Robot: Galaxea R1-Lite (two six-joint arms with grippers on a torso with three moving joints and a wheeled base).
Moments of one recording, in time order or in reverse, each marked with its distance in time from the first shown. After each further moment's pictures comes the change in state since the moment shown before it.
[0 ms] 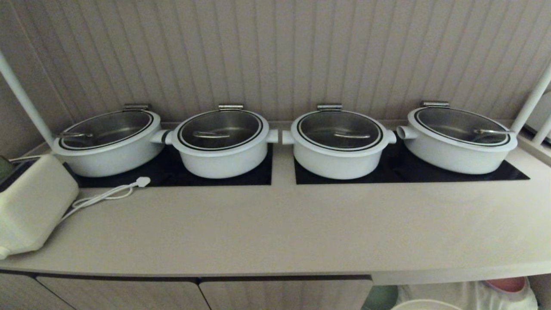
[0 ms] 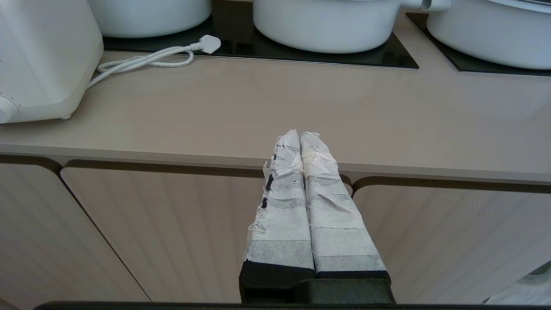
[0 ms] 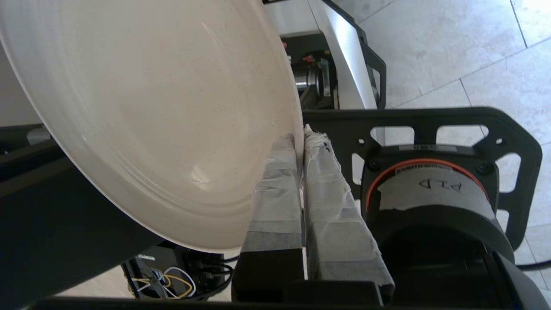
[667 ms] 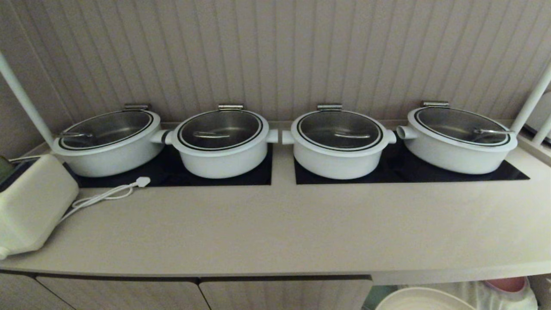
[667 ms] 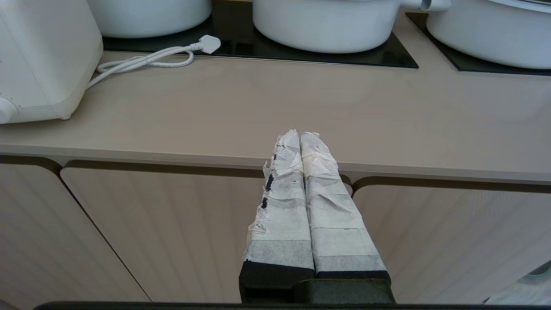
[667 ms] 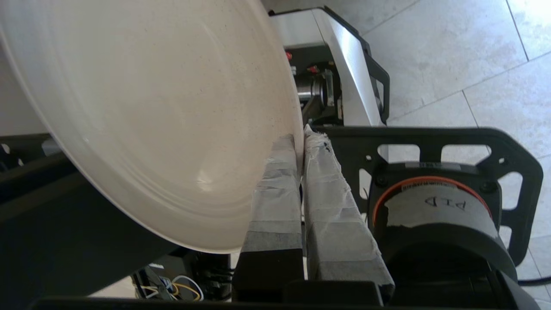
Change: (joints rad) left arm -0.001 0.000 0.000 0.000 0.000 0.001; right arm 0.000 0.036 -0.030 -0.035 -0.001 0.000
